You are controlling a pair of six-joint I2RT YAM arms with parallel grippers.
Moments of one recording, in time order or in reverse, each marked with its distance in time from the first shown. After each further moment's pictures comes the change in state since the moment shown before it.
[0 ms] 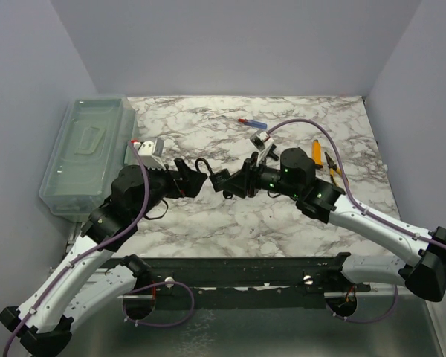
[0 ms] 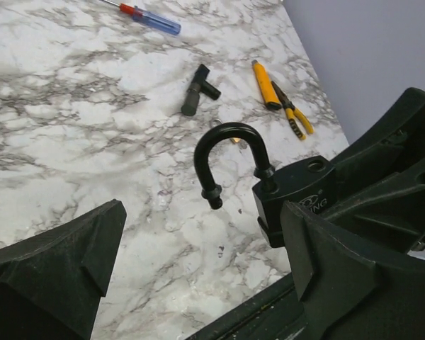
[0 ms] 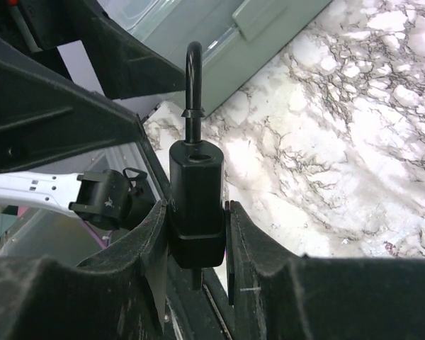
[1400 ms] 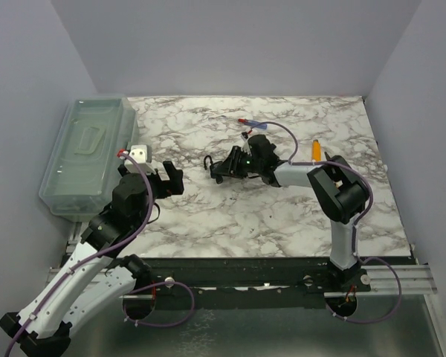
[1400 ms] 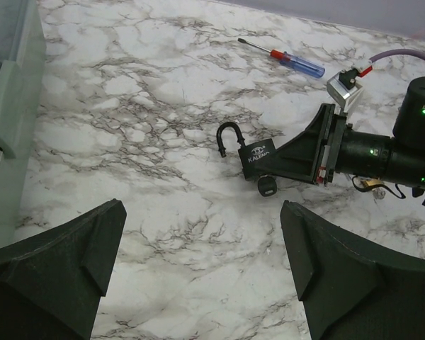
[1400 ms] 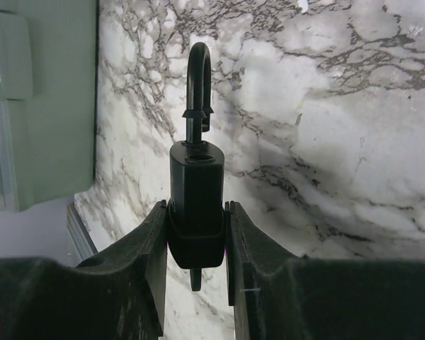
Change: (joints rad) left arm 0.002 -0.063 -0.075 -0.042 -0.423 0.187; right arm -0.270 0.815 0.163 0.312 -0.119 0.352
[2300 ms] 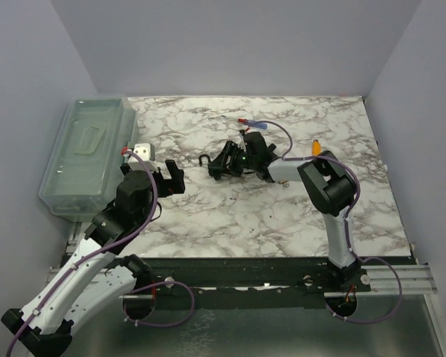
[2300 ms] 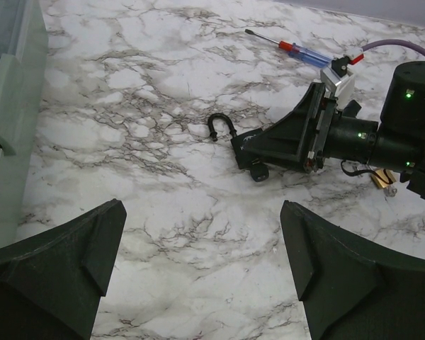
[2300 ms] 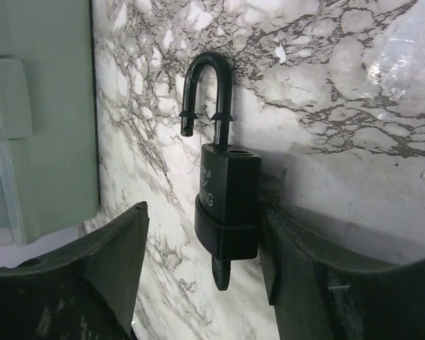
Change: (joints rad) left arm 0.014 0.030 -0.004 0.008 0.005 0.005; right arm -0.021 0.153 0.132 0.017 0.005 0.069
